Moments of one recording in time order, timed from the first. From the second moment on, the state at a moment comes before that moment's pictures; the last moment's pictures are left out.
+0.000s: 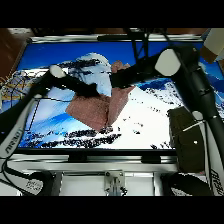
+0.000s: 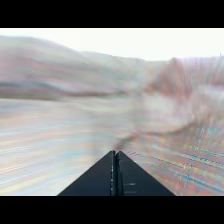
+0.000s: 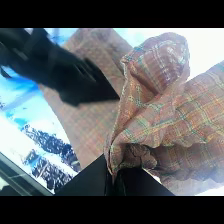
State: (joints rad) left arm -0.22 -1.67 1.56 0.86 -1.16 -1.43; right arm 0.54 -1.37 1.70 -1.31 1.20 1.62
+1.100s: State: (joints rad) left arm 0.26 -1.29 1.54 1.11 -1.34 -1.41; right arm 0.75 -1.80 1.70 -1.07 0.71 1.69
